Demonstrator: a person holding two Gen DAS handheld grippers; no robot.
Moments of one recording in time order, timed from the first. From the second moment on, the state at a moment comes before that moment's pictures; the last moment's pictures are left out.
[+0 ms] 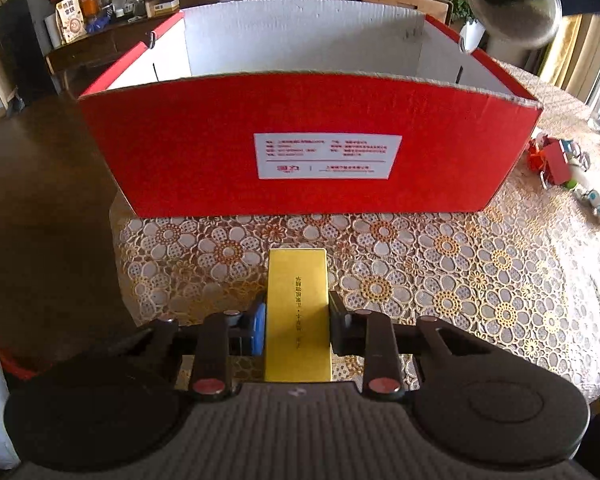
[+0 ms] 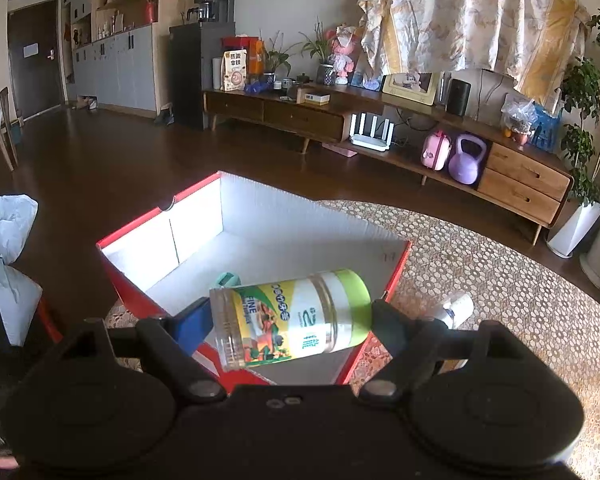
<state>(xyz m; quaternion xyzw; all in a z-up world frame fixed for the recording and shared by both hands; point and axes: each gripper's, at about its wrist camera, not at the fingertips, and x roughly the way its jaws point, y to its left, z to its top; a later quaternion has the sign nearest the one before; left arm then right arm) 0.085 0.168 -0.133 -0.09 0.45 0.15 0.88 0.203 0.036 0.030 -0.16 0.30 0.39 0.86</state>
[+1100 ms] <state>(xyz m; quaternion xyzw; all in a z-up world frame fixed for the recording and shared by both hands) 0.245 0.237 -0.031 -0.04 0.44 0.09 0.89 0.250 0.095 -0.015 -0.20 0.34 0.39 0.83</state>
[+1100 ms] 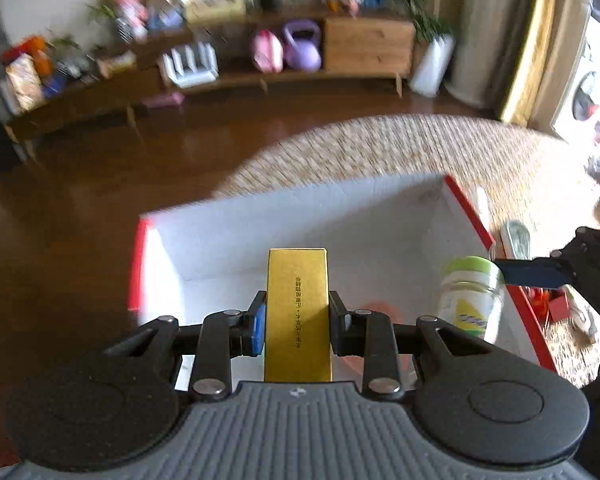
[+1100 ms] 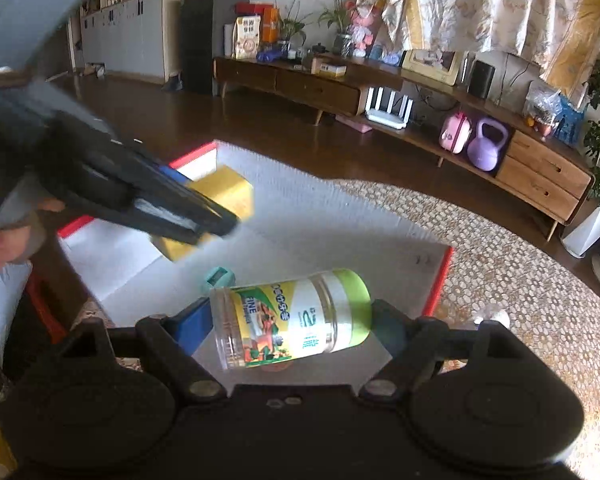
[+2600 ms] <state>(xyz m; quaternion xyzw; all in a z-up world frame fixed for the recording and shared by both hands) 0.264 0.241 -0.070 -0.08 0.51 0.08 0.85 0.258 0.081 -0.010 -0.16 0.37 0.36 0.84</state>
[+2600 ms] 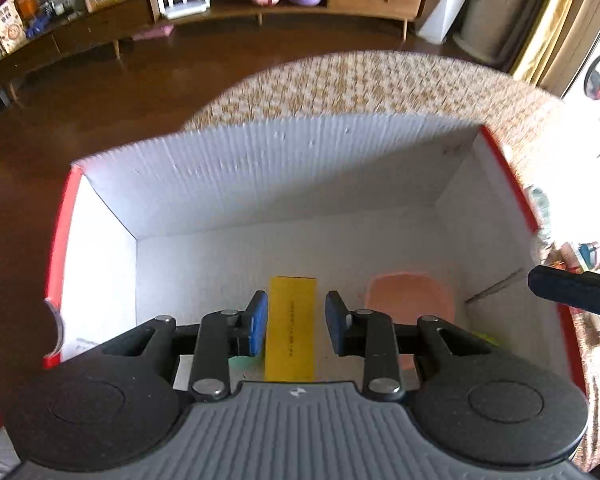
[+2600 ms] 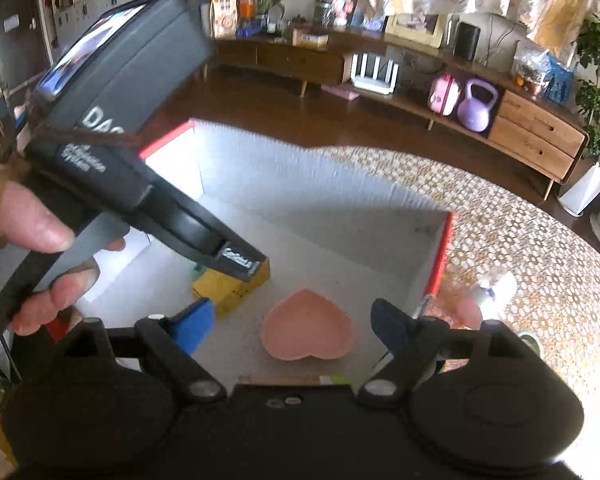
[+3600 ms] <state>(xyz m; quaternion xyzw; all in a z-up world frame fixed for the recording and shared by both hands) 0.139 0.126 0.023 -0.04 0.33 0.09 0.94 0.174 -0.083 0.061 -0.03 0.30 0.37 0.88</state>
